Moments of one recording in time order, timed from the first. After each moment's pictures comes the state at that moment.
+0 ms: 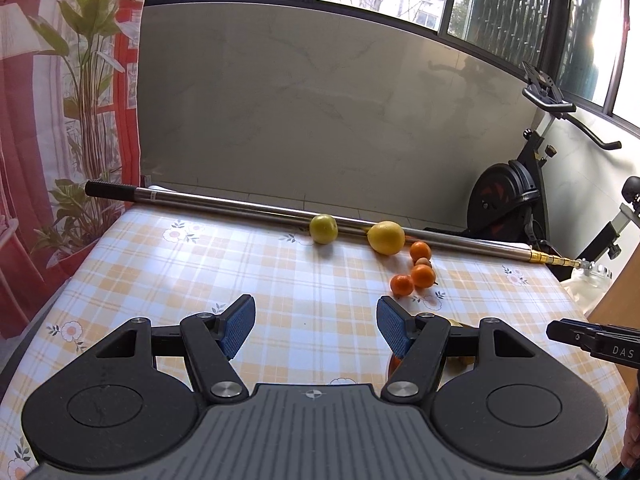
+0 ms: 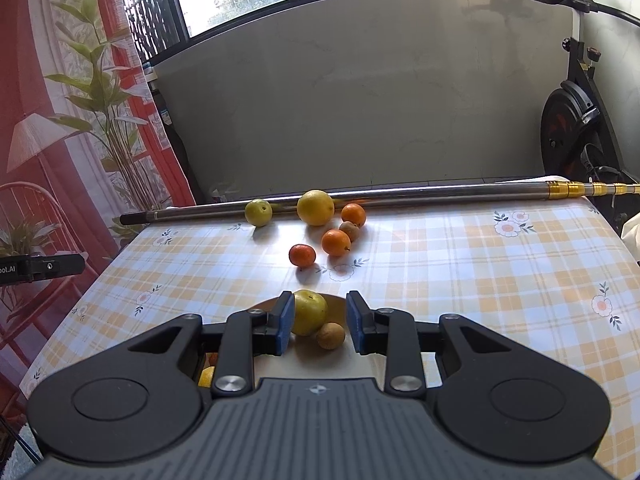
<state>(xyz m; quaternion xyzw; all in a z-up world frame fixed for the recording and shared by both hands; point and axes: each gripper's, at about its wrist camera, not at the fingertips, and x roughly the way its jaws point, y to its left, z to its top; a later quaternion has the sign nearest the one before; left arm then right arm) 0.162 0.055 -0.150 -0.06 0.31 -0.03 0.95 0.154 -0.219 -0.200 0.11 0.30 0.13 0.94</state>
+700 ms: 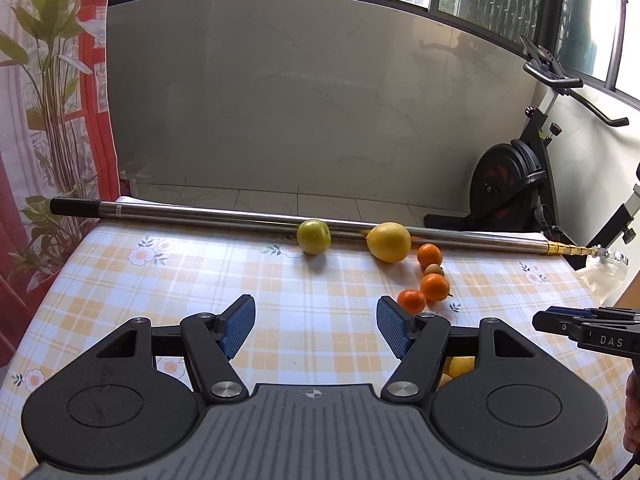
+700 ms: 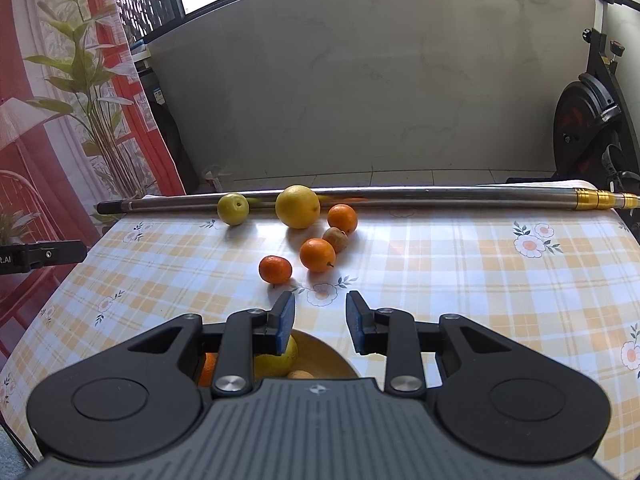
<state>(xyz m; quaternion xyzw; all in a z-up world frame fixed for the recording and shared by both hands) 0.236 0.036 -0.173 -0.03 0.32 -0.05 0.94 0.242 -0.223 -0.227 0.09 0.33 0.14 0.93</state>
